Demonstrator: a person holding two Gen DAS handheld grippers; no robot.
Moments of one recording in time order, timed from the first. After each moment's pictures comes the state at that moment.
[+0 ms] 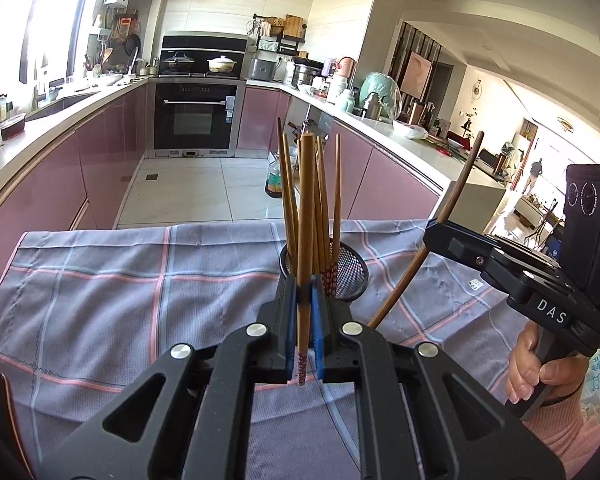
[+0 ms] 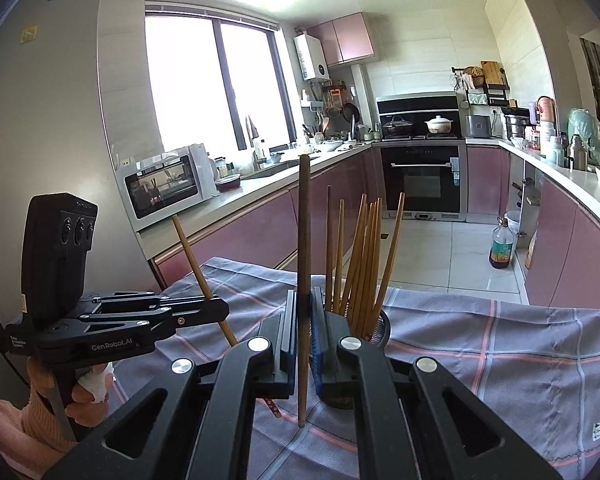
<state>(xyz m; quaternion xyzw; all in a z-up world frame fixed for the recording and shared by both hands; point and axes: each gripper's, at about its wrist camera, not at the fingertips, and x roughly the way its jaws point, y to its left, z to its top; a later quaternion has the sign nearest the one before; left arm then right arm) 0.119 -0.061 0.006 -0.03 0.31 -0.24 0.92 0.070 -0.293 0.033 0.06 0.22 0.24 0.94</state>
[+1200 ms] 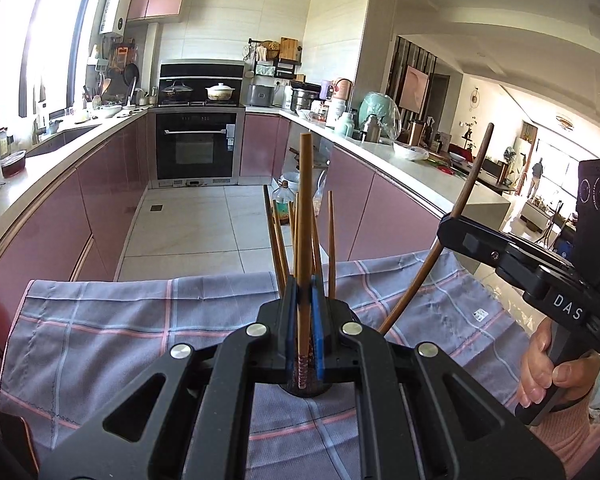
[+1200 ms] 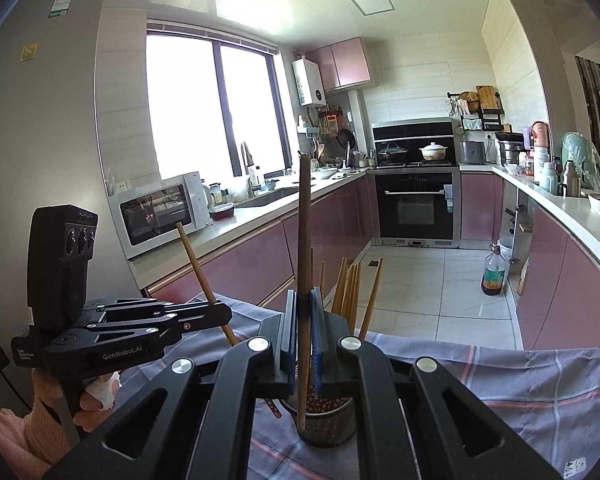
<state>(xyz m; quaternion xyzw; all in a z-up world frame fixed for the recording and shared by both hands) 0.134 -0.079 0.049 -0.01 0.26 -0.23 0.94 0.085 -0.309 0.072 0.06 0.17 0.23 0.96</state>
